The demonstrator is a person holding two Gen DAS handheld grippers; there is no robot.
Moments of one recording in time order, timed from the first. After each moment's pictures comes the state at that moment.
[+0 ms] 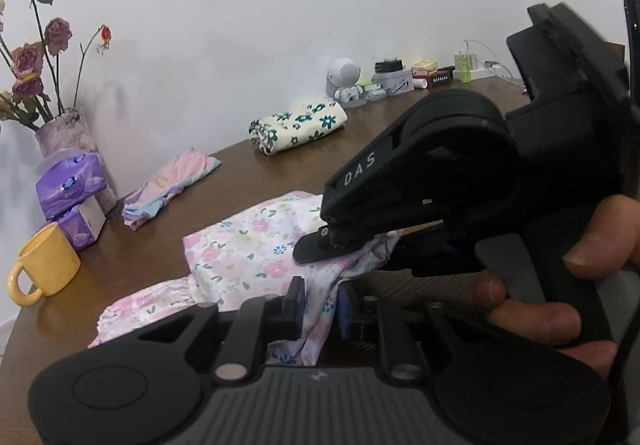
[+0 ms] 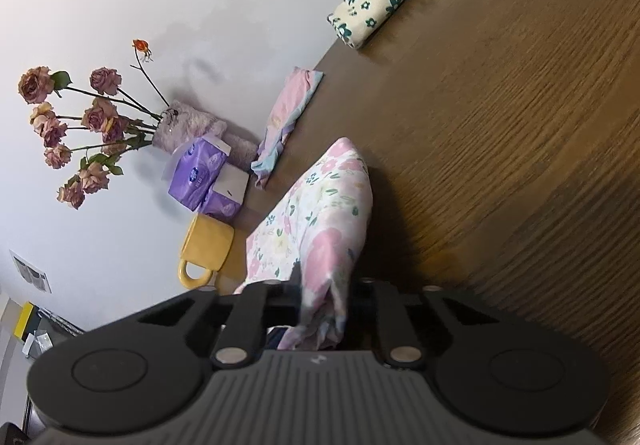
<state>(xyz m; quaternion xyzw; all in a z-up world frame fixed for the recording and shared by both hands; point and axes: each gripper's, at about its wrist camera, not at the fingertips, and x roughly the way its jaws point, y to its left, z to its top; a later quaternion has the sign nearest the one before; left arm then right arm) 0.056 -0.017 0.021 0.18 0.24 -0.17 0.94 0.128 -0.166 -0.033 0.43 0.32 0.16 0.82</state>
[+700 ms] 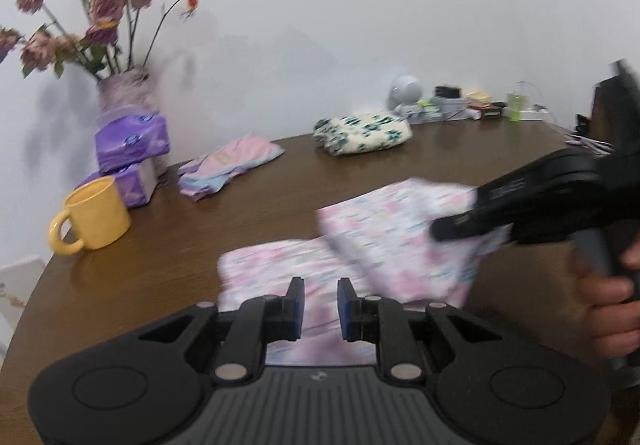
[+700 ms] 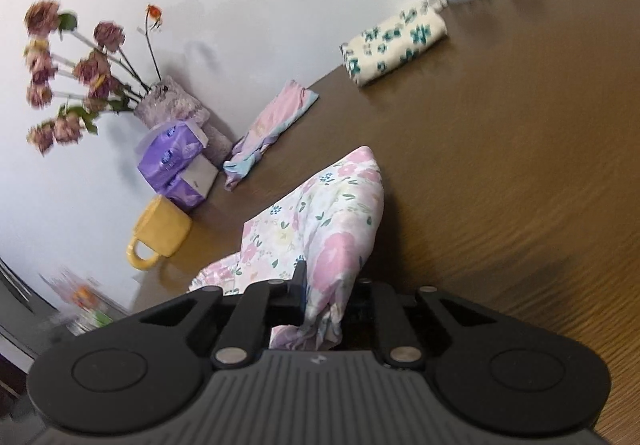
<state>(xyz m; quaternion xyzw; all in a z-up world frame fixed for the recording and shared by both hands) 0.067 0.056 0.048 0.09 0.27 -0.12 0.95 0.130 -0.169 0.009 0.27 0.33 0.13 0.90</state>
